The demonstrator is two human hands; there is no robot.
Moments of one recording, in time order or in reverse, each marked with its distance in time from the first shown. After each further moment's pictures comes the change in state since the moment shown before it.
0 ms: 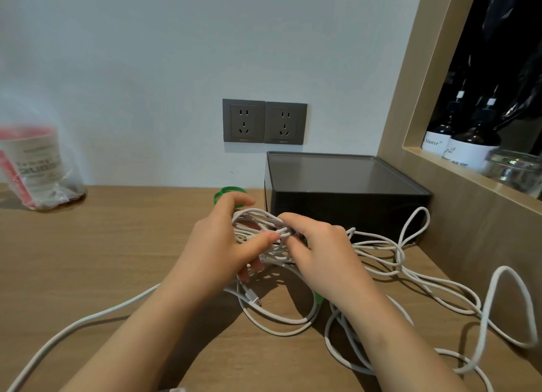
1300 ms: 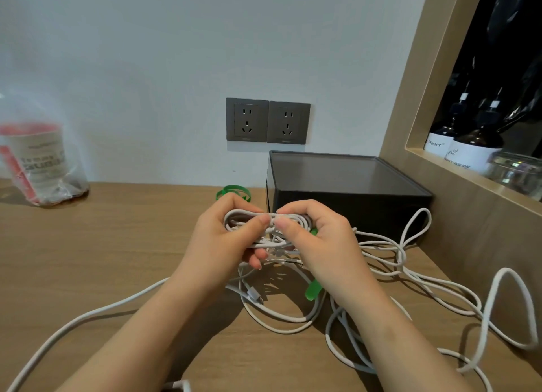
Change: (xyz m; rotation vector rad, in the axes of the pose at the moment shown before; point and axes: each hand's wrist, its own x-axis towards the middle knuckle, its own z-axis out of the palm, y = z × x) left_hand -0.004 0.004 0.005 -0.547 0.068 -0.066; right_hand -0.001 -0.012 -0.003 0.454 0.152 0.001
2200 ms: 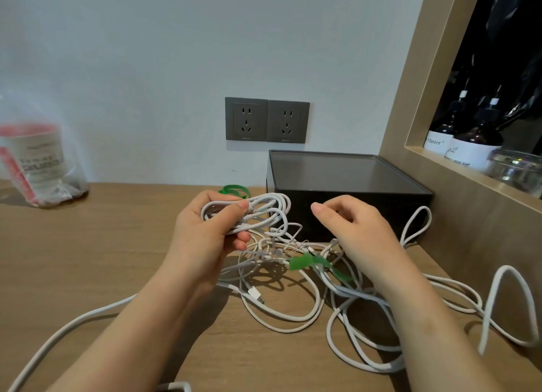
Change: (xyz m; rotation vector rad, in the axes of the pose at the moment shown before) left_hand 0.007 0.004 -0.009 -0.292 0.143 -0.148; right_hand 0.006 0.002 -0.038 -0.285 0.049 0.204
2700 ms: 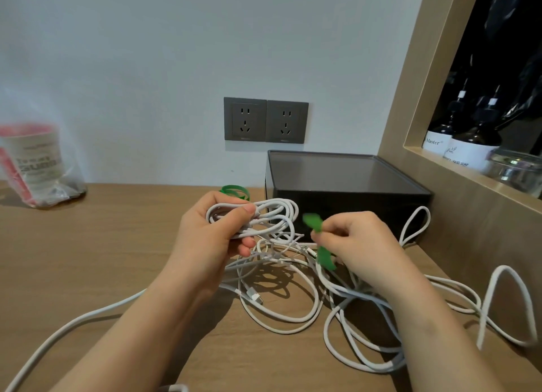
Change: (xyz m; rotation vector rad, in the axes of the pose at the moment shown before) left_hand -0.002 -0.003 0.003 0.040 -0.062 0.037; right_hand -0.003 0.005 -0.001 -0.108 -0.119 0.002
